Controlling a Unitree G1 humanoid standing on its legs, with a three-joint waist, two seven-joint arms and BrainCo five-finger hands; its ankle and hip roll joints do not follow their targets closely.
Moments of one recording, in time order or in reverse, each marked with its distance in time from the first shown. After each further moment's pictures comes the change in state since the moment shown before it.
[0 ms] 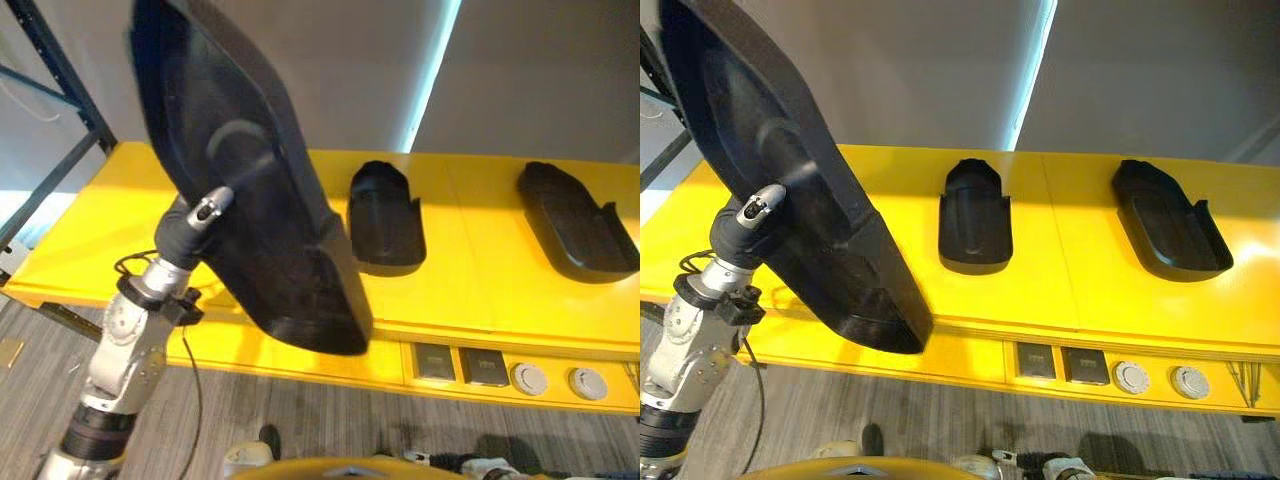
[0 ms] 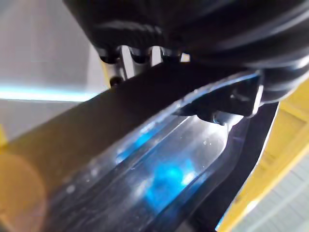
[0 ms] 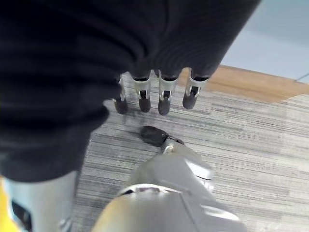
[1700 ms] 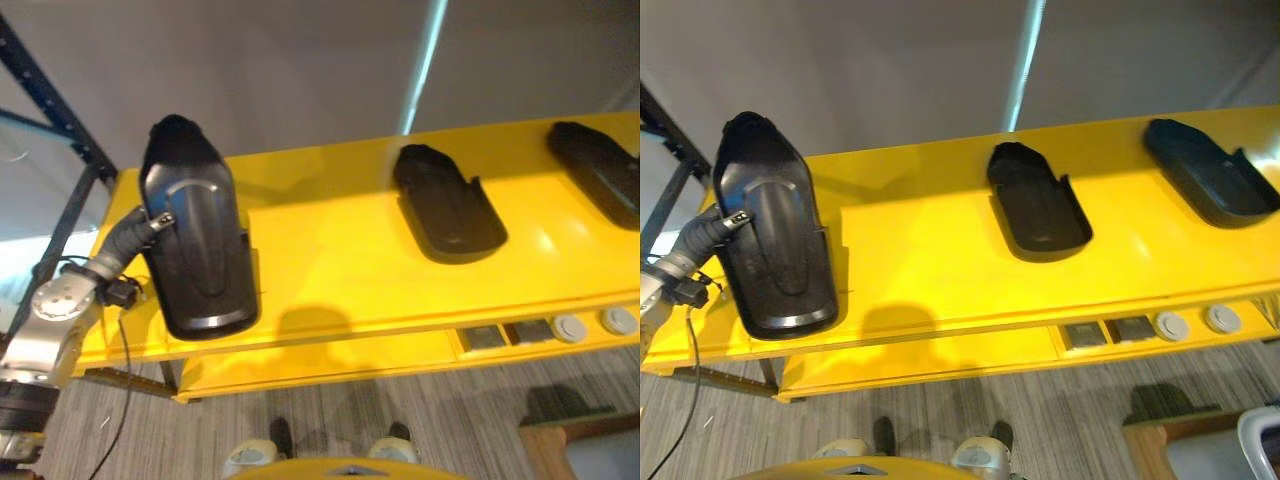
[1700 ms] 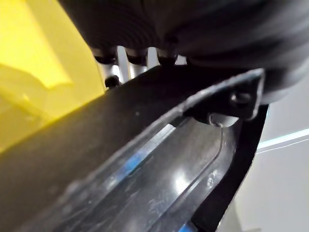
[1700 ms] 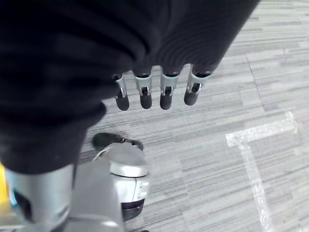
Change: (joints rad) left arm -0.035 0.321 0.075 0.461 0.172 0.237 0.068; right arm 0.140 0.010 -0.103 -0.029 0.039 0.026 -0.065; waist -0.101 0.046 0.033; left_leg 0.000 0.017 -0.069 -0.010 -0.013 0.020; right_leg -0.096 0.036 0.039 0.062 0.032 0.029
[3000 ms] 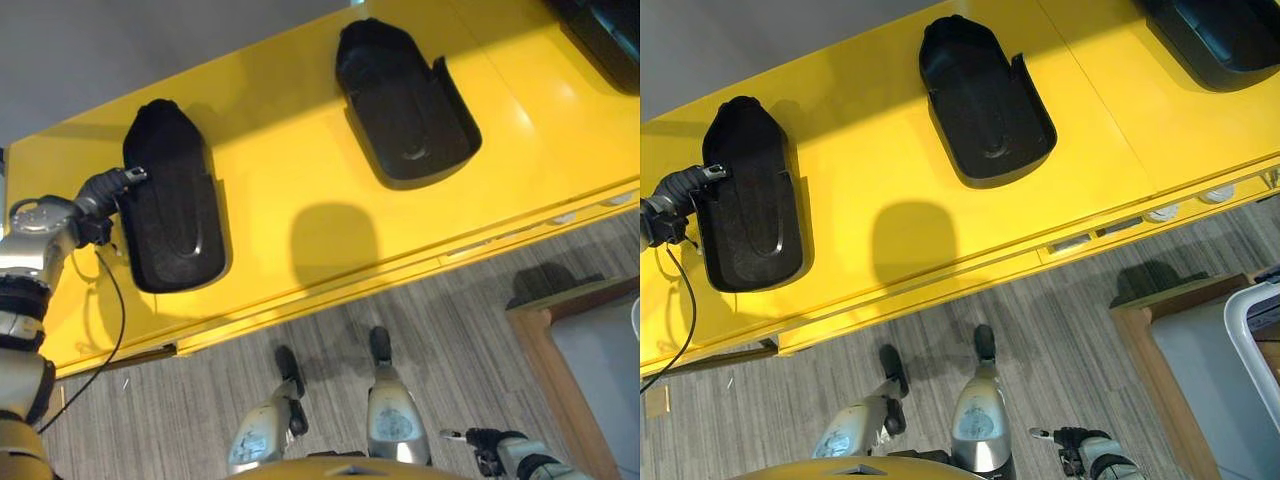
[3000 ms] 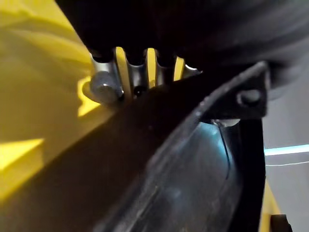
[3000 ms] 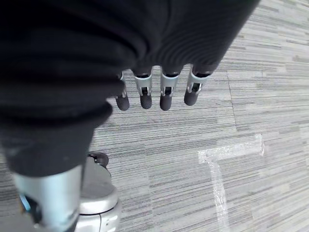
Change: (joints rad) left arm -0.606 0.086 -0.301 0.630 -0.063 0.144 -0.144; right arm -0.144 -0.175 0.136 -0.089 -0.019 -0.009 0.040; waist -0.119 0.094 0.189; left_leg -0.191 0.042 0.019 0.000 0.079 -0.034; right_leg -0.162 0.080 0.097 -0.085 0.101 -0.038
